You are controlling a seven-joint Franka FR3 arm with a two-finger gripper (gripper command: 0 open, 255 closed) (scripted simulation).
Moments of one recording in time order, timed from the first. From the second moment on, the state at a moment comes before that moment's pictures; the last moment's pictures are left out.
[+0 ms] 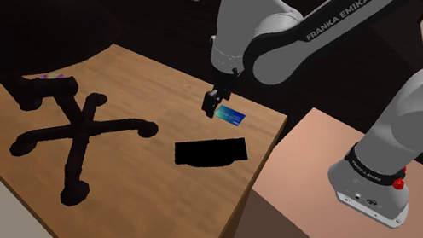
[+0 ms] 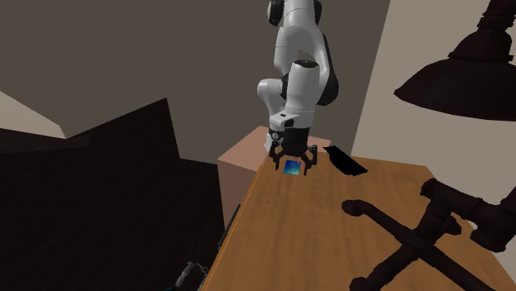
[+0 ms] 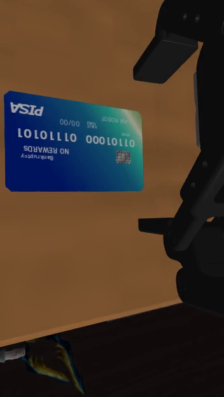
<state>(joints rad) 0.04 -0.22 0.46 -2.60 0.05 2.53 0.26</state>
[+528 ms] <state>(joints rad) 0.04 -0.22 0.46 -2.59 0.05 2.53 0.26</state>
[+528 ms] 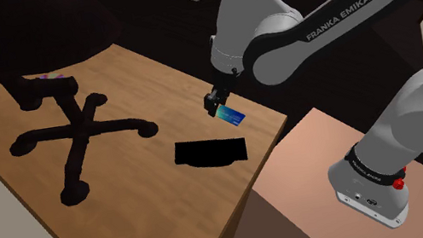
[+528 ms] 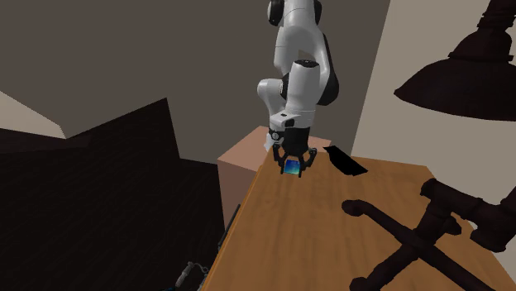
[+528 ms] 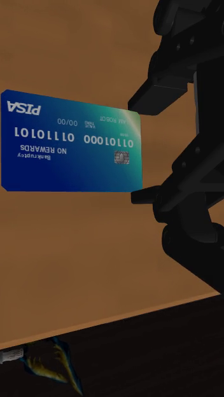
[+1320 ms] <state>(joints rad) 0.05 -0.26 0.45 -2.58 0.07 2.47 0.24</state>
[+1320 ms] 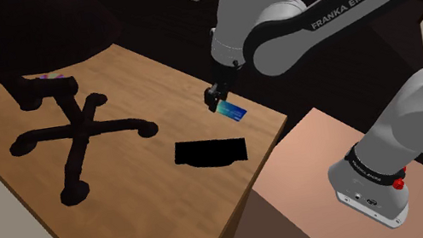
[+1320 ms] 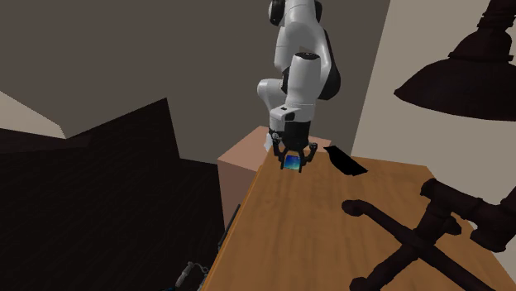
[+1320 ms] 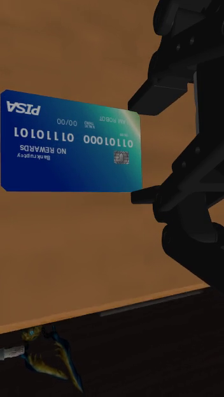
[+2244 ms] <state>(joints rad) 0.07 -0.38 0.41 -2.47 0.11 2.26 0.20</state>
